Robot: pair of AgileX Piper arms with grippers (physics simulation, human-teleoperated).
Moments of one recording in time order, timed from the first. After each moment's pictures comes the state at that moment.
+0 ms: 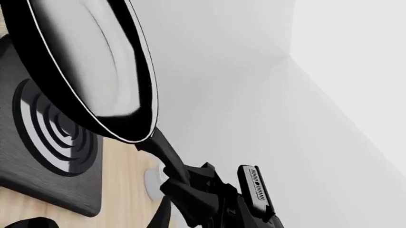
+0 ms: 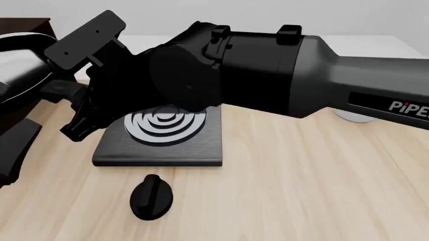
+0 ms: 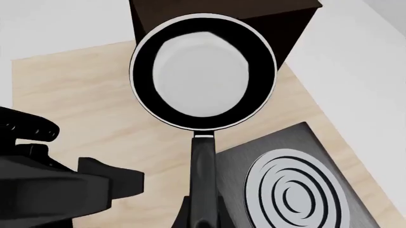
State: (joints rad) left arm -0.39 0.22 -0.25 -0.06 -1.25; right arm 1.10 1.80 -1.59 0.39 -0.15
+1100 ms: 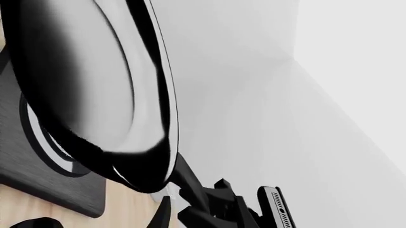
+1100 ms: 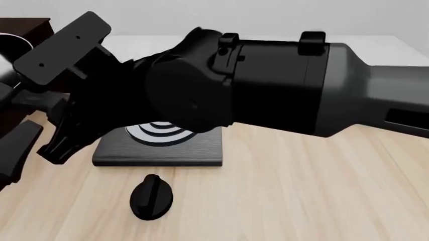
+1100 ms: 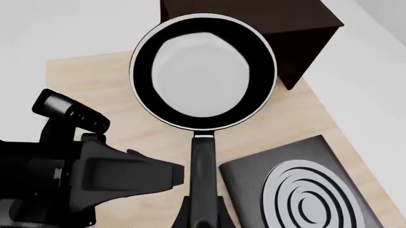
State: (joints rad) left arm -0.38 0.23 -0.24 -0.07 -1.25; right arm 1.17 1.74 -1.53 0.35 -0.15
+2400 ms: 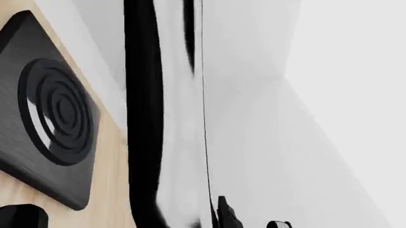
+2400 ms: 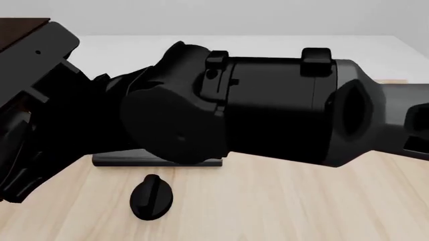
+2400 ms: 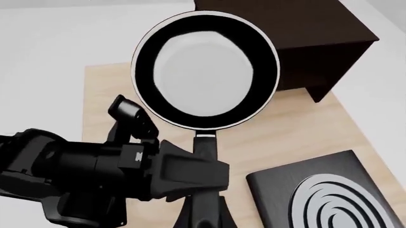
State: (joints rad) left arm -0.36 0.24 -0.23 -0.09 -1.26; right arm 1.26 1.73 -1.52 0.32 -0.11
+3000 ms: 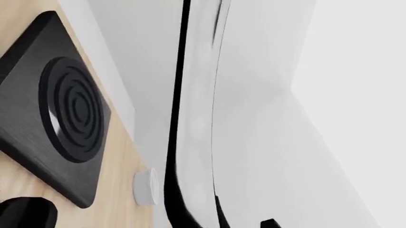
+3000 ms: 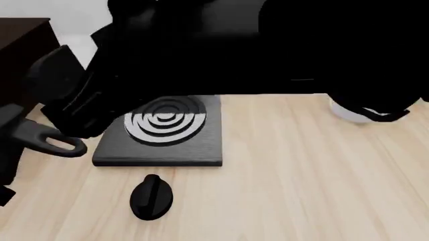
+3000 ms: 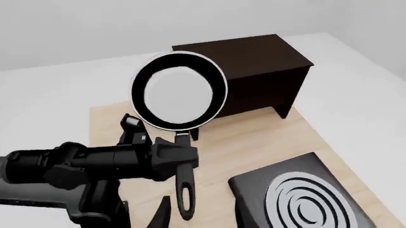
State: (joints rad) left arm -0.32 0.24 -0.21 -0.05 -1.25; right arm 1.21 1.39 -1.34 0.30 -0.06
